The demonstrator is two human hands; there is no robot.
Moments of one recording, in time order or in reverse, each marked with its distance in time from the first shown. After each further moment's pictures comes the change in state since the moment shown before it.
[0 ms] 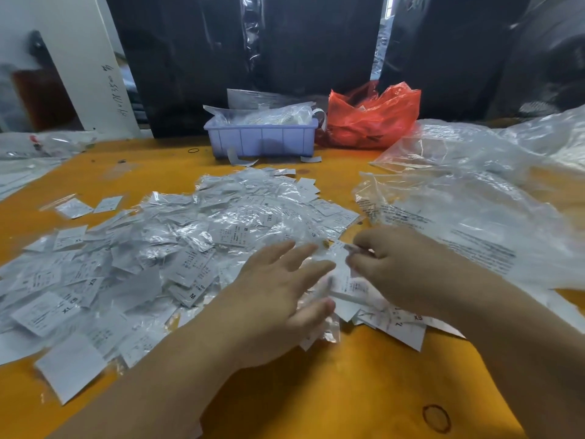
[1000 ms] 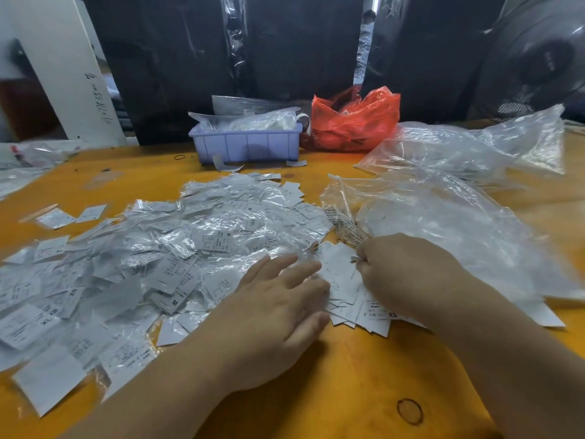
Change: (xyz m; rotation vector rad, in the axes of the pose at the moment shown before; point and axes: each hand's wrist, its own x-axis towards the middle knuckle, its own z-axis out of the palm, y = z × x) left_hand -0.003 0.017 0.007 0.049 0.021 0.078; right_hand 0.001 0.019 0.005 -0.318 -0.001 0.194
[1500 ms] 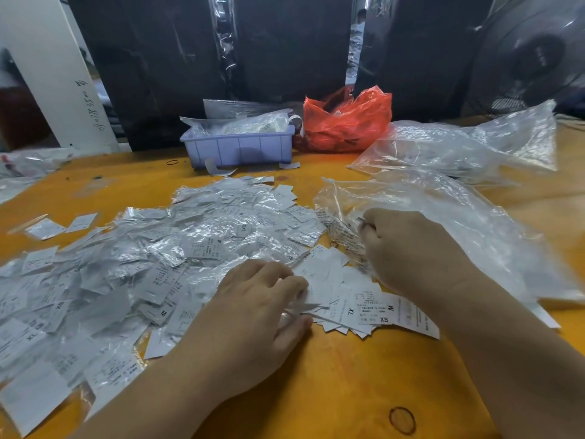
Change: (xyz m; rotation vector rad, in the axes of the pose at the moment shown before) left_hand 0.000 0.001 -0.003 0.058 0.133 -0.067; right_hand 0.007 0.017 -0.007 0.276 0.298 0.014
